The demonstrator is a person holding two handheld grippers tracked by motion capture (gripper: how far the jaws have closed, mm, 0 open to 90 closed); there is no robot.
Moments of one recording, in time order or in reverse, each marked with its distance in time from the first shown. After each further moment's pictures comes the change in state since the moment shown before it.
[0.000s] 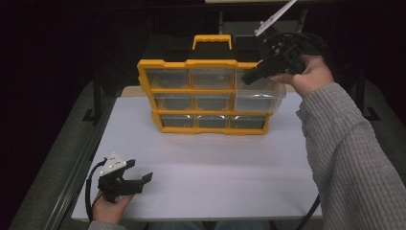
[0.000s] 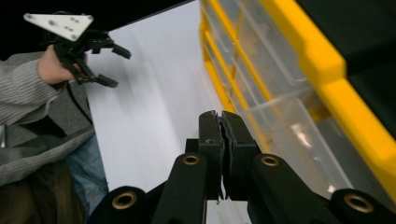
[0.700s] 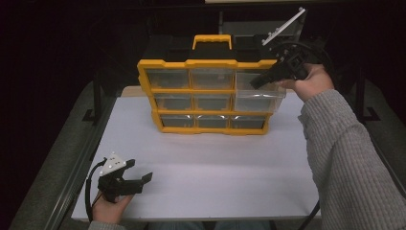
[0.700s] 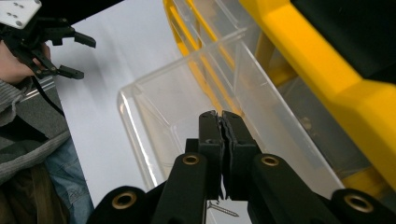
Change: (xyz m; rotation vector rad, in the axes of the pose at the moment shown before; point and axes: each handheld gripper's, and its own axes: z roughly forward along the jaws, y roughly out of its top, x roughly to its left) left arm 0.001 0.000 -0.001 -0.005 0.004 0.011; right arm -0.031 -0.030 0.019 0.042 -0.035 0.109
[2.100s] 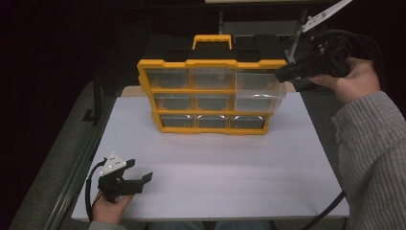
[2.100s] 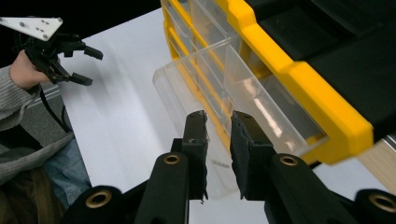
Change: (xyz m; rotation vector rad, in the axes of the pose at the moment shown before) left arm -0.001 0.000 0.000 0.000 0.001 -0.011; right arm 0.020 -0.029 -0.076 -0.112 -0.071 -0.013
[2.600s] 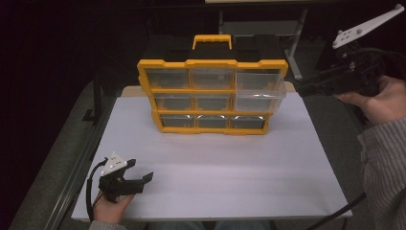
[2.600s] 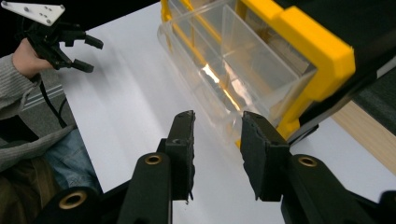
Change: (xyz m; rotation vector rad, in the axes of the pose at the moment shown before) left arm -0.001 0.001 0.001 0.004 0.001 0.007; right arm 0.007 -0.050 -0.026 -0.030 -0.019 0.030
